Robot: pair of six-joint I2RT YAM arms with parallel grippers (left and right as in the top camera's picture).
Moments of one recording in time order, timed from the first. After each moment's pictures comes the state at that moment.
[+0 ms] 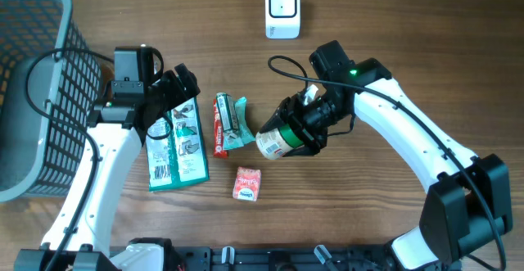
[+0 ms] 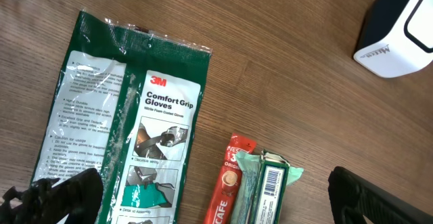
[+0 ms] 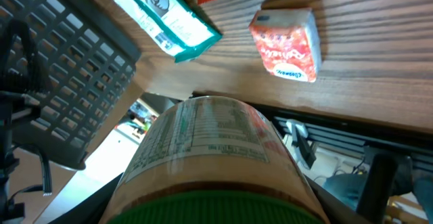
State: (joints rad) left arm -0.05 1.37 1.03 -0.62 0.06 -0.55; right arm 0.44 1.71 1.29 -1.06 -0.91 0.93
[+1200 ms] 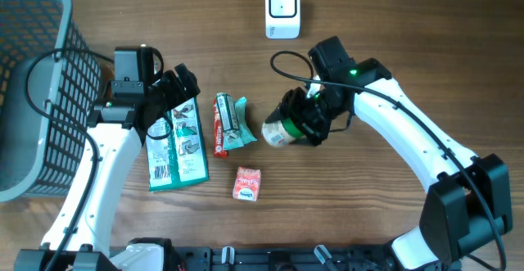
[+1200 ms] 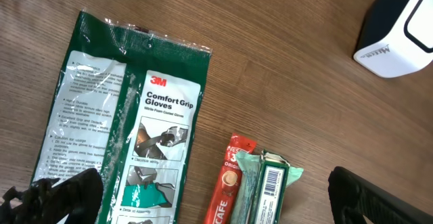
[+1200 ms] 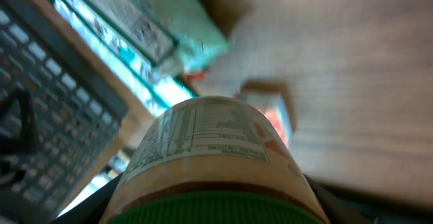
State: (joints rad) left arm -0.05 1.37 1.03 -0.62 0.06 -0.55; right arm 0.44 1.71 1.29 -0.94 -0.66 0.95
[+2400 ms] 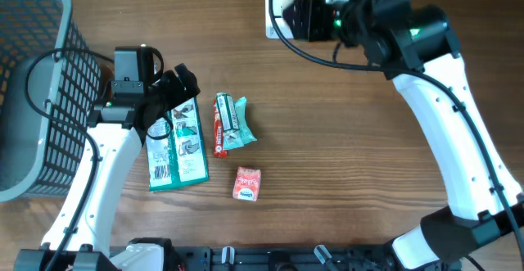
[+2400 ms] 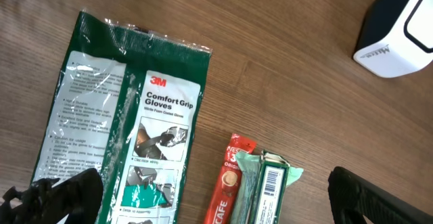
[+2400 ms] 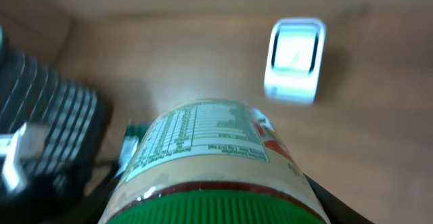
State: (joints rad) left arm -0.05 1.37 1.03 -0.62 0.06 -0.55; right arm 0.41 1.70 1.94 -0.96 -0.16 0.32
